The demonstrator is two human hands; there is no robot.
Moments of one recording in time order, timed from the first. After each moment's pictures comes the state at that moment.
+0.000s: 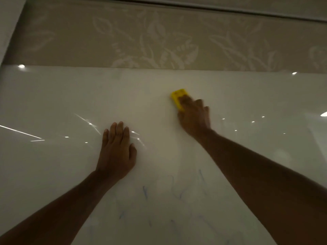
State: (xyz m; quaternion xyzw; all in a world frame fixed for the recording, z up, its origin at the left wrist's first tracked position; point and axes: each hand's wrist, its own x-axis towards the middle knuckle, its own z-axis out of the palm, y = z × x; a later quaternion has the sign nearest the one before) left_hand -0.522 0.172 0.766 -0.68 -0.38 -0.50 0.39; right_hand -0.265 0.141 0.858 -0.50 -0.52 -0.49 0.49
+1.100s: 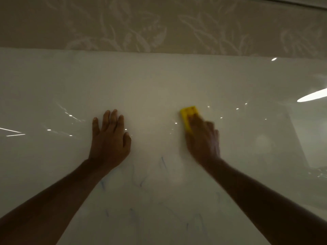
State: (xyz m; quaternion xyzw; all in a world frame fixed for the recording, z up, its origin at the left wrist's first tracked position) left_hand -0.422 0.170 0.760 -0.67 -0.36 -0.48 0.43; right_hand -0.141 0.129 0.724 -0.51 -0.49 -0.47 0.53
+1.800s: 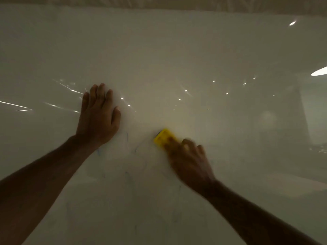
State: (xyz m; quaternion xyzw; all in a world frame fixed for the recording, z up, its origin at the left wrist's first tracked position) left_hand -0.435 0.175 0.738 -0.68 -0.36 -0.48 0.41; right_hand -0.163 0.136 0.582 -0.42 -0.63 -0.51 0.40
